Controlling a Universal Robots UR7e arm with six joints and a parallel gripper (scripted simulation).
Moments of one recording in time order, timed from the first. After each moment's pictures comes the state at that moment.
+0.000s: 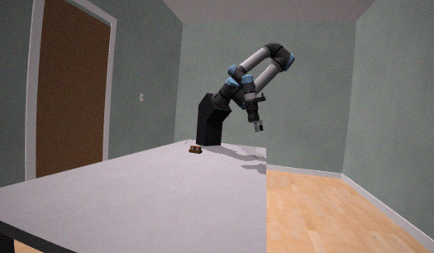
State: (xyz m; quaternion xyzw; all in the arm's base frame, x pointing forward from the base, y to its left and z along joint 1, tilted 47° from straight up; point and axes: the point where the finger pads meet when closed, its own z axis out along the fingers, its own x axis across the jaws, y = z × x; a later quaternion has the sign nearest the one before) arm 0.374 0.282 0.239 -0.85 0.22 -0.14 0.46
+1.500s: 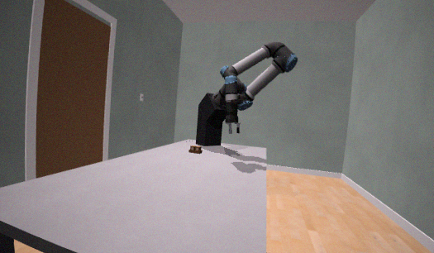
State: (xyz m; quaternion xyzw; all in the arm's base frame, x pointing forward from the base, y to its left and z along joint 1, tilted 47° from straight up) arm 0.425 0.171 0.152 -0.81 0.39 -0.09 0.43
